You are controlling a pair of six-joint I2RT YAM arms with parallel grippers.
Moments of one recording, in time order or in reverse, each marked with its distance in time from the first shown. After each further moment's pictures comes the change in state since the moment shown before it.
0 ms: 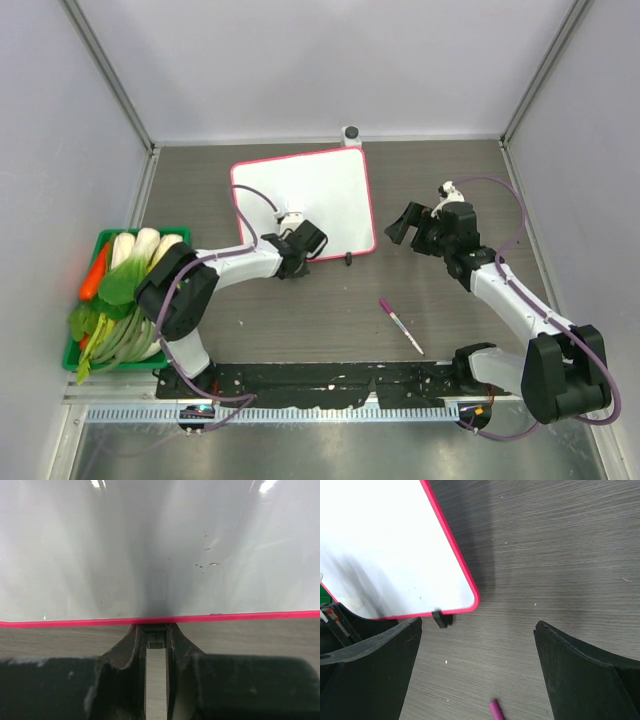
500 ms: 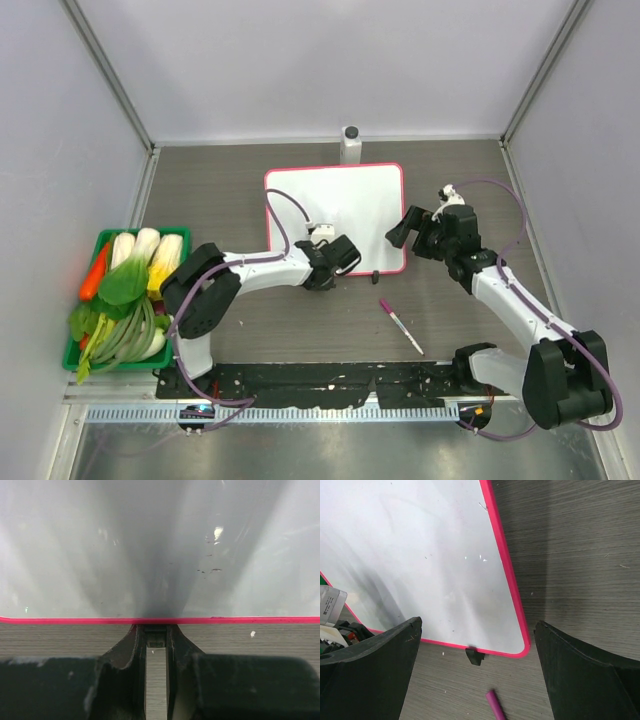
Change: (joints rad) left arm -0.216 0.111 0.169 -0.156 -0.017 -0.118; right arm 0.000 -0.019 -0.014 -0.041 -0.003 -0.003
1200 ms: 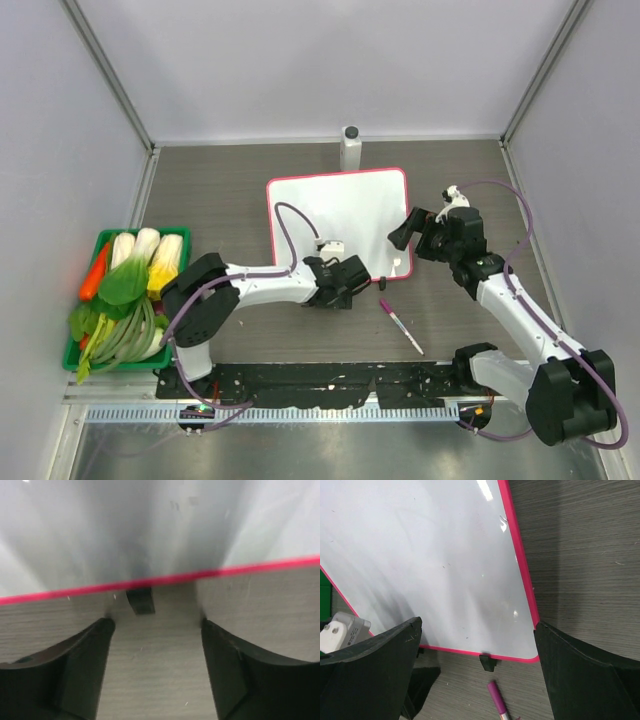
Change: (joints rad) left arm -0.122 -0.018 -0.014 -0.026 0.018 -0.113; right arm 0.000 -0.091 0.000 -0.062 0.000 -0.017
